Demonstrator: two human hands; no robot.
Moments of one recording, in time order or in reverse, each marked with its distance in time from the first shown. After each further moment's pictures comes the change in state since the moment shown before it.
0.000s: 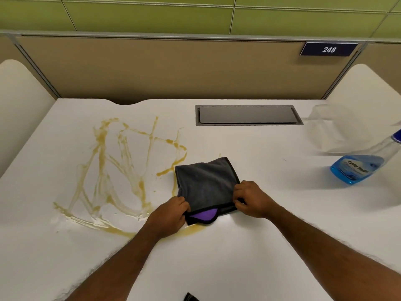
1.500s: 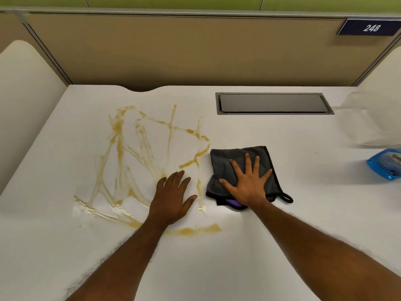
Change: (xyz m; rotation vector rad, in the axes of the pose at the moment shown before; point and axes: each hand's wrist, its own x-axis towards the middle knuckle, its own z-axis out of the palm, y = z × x) left_hand -0.014 -0.073 -0.008 0.239 0.101 -0.241; right_hand 0.089 -0.057 0.072 -0.189 0.035 0.577
